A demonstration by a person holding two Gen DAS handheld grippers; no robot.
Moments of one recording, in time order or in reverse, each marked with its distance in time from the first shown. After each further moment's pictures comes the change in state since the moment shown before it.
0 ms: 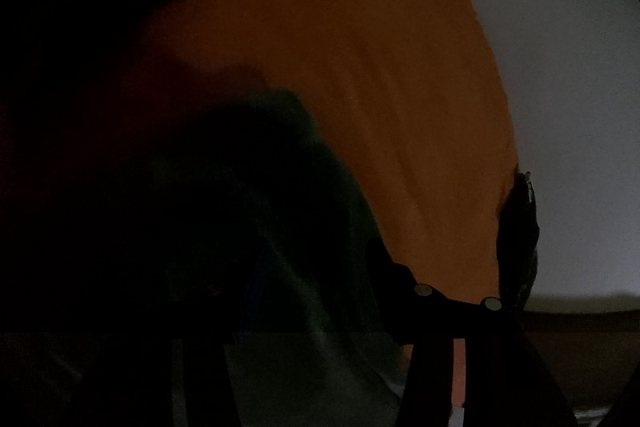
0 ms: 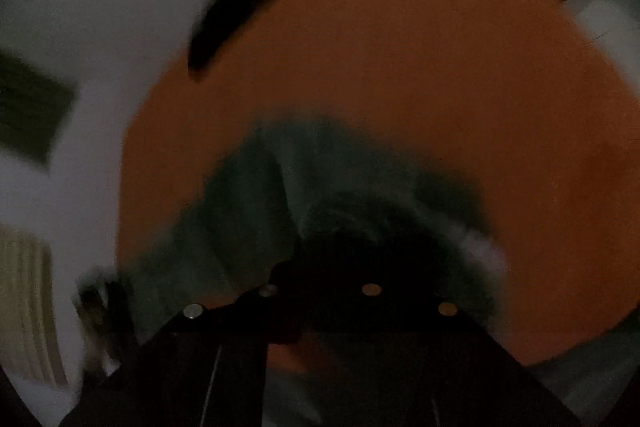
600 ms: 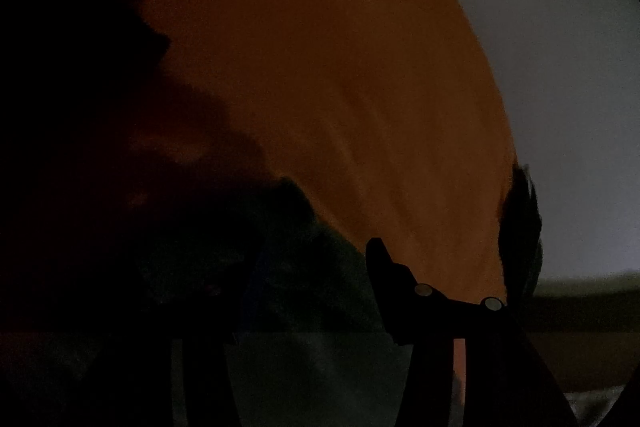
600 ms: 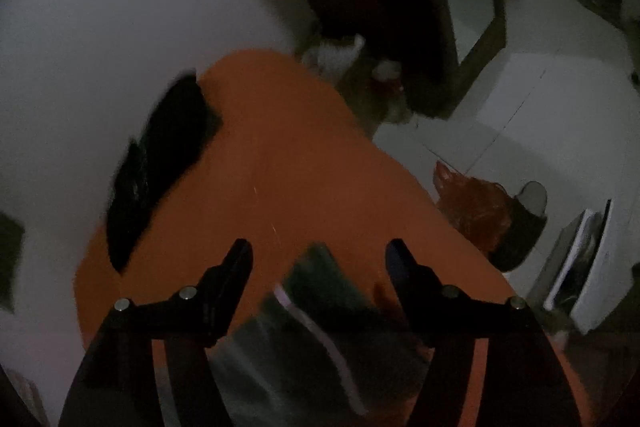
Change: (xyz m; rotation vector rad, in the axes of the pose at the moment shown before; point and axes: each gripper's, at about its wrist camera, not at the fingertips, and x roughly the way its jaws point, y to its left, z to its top) left arm 0.048 -0.044 0.024 0.130 0.022 0.014; right arm -0.046 -0.144 0.223 0.140 -0.204 -0.215
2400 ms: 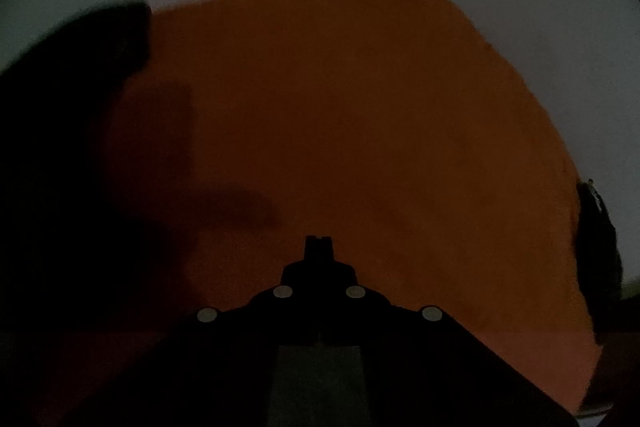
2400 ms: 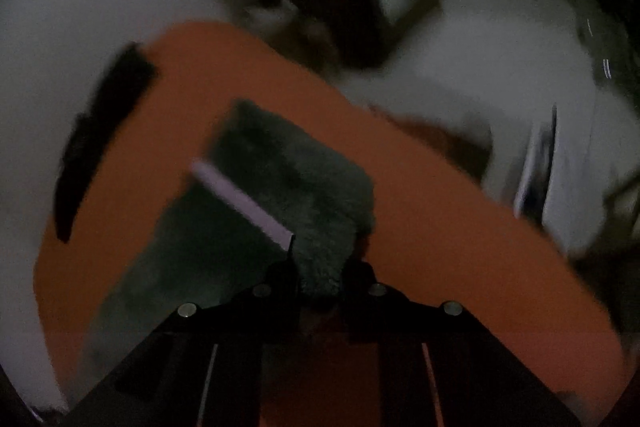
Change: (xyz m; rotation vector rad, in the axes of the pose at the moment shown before) left arm 0.162 -0.107 0.030 0.144 -0.246 0.246; right arm 0.036 -0.058 -0.116 0.141 0.019 -0.124
